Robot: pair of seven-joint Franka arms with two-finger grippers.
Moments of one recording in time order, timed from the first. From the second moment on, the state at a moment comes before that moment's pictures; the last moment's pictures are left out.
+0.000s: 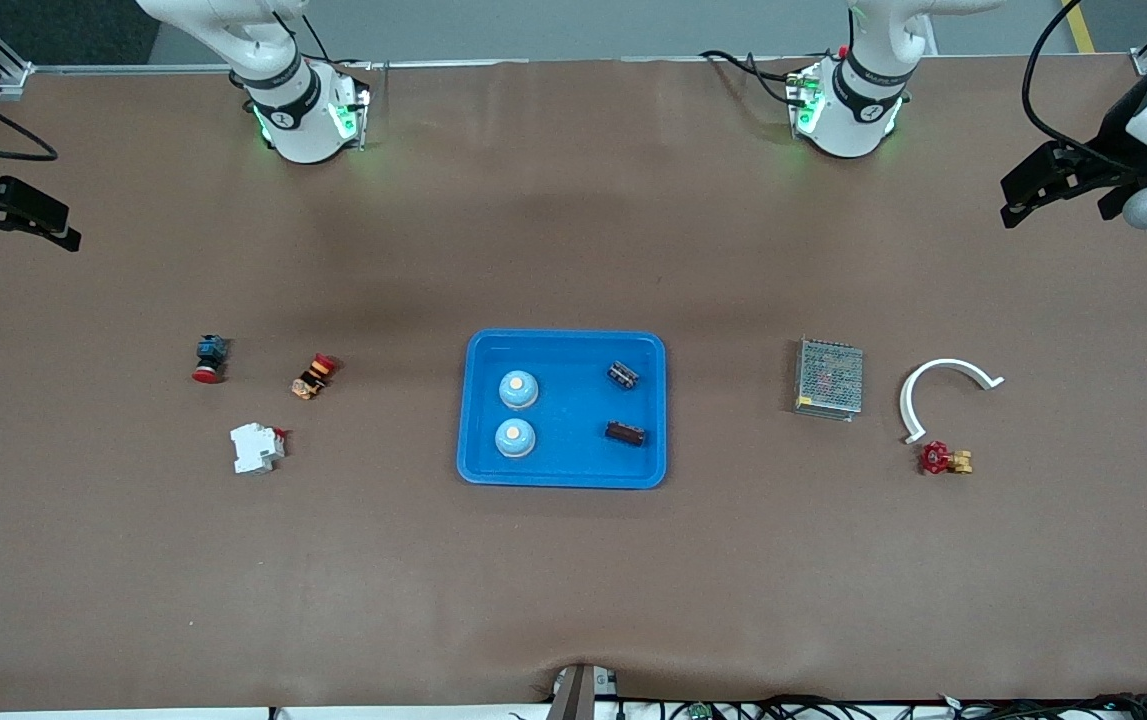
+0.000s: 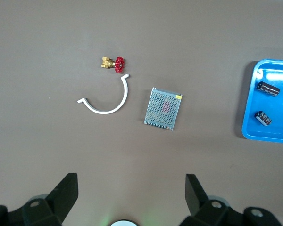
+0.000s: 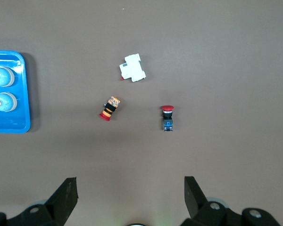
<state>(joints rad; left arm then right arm) -0.03 -0.06 -0.11 -1.52 0.03 1.45 -0.19 0.00 -0.06 -0.08 -1.61 0.02 1.50 -0.07</state>
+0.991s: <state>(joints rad) -0.04 -0.04 -0.14 -1.52 0.02 1.45 -0.21 0.04 -0.06 -0.08 -1.61 0.02 1.50 -0.06</state>
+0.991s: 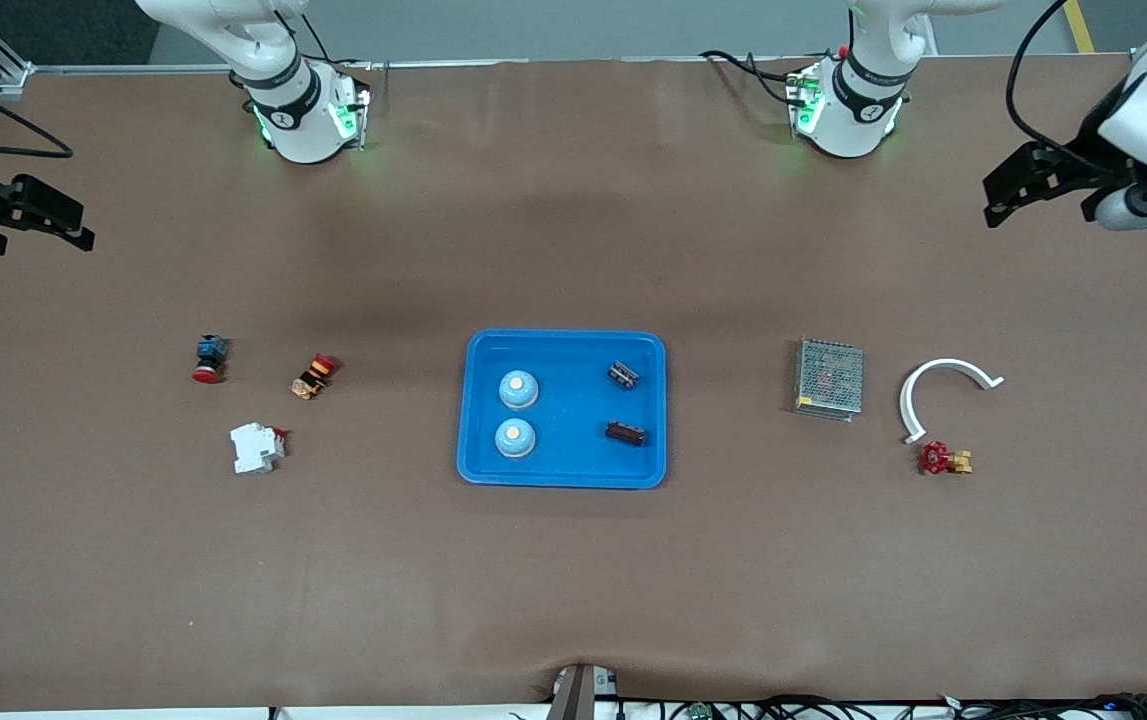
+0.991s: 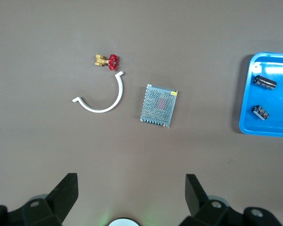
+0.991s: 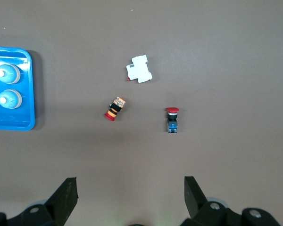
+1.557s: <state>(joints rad) -0.05 0.10 -0.28 -1.57 -0.03 1.57 -0.45 0.30 0.00 -0.07 -1.62 0.02 1.58 0.30</state>
